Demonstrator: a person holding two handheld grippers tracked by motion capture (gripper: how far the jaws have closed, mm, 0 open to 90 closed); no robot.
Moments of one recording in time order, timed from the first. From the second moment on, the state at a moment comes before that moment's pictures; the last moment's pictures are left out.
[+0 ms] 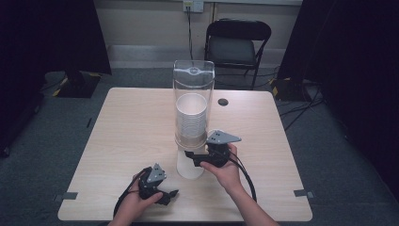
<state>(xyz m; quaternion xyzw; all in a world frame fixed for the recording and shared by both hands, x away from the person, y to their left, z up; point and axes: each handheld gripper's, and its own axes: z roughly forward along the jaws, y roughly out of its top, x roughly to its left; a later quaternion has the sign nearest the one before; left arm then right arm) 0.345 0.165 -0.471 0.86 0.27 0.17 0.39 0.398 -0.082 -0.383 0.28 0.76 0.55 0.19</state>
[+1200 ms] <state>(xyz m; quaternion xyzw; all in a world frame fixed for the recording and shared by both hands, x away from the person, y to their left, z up) 0.344 0.165 -0.472 0.86 0.28 0.17 0.39 0.403 -0.079 -0.399 0.24 0.77 0.55 0.22</state>
